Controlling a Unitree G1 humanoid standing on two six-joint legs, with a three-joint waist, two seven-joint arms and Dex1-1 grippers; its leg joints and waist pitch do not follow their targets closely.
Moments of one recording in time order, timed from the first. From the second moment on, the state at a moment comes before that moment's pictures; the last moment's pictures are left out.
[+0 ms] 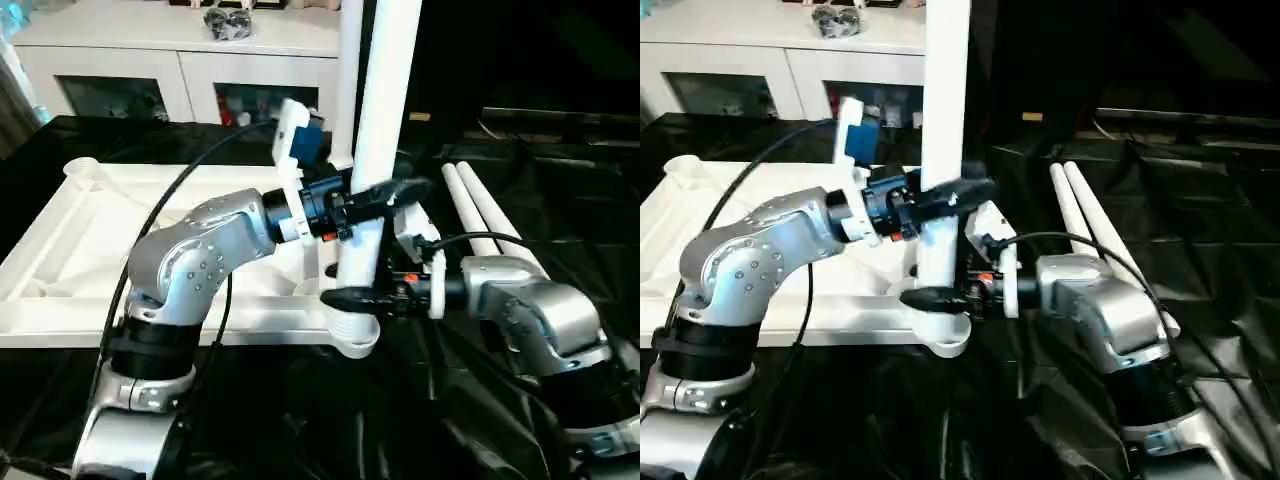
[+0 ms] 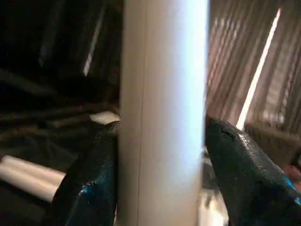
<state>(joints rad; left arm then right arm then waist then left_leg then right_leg) -0.67 0.15 0.04 -0.08 -0.73 0.72 -0.74 -0.47 -0.35 0.19 0.01 0.46 0.65 1.02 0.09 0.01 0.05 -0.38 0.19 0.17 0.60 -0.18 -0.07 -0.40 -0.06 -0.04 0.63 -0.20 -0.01</state>
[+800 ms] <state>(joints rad) -0.40 0.55 -0.38 0.14 -0.19 0.28 -1.05 -0.39 -0.31 0.09 0.12 0.28 0.45 0.69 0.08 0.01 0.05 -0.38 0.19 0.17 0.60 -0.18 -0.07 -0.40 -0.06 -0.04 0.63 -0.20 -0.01</state>
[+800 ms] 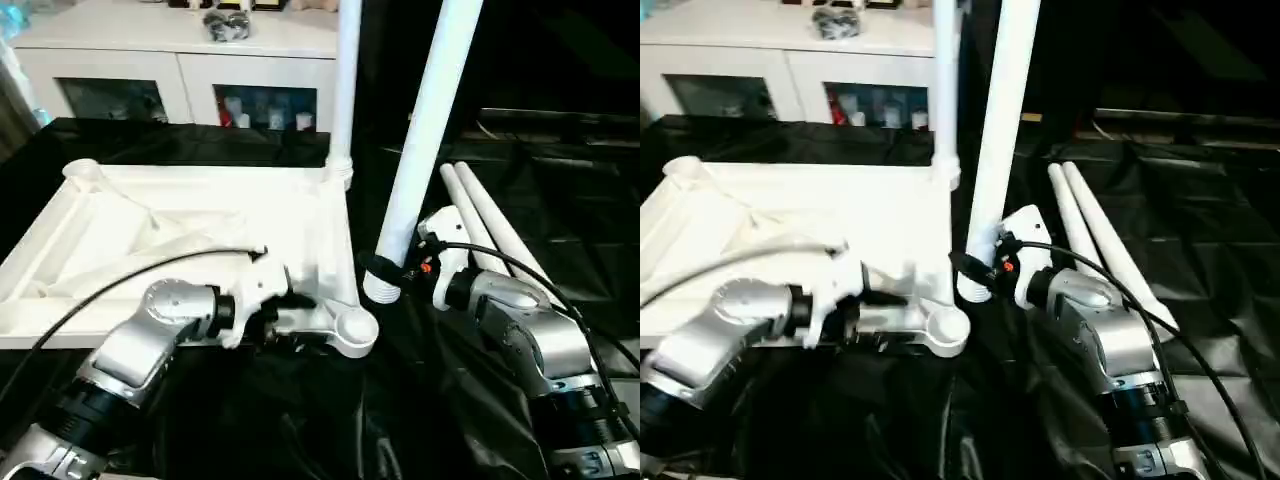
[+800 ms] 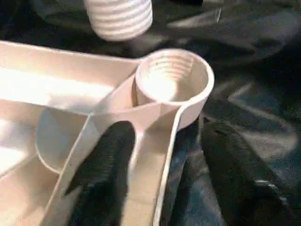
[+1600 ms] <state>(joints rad) -0.43 0.55 -0.40 0.31 -0.08 0.09 -1.11 -0.36 -0.30 0.10 0.12 0.26 0.42 0.69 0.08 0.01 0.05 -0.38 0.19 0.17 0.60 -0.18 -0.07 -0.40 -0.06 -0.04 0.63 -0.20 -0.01</state>
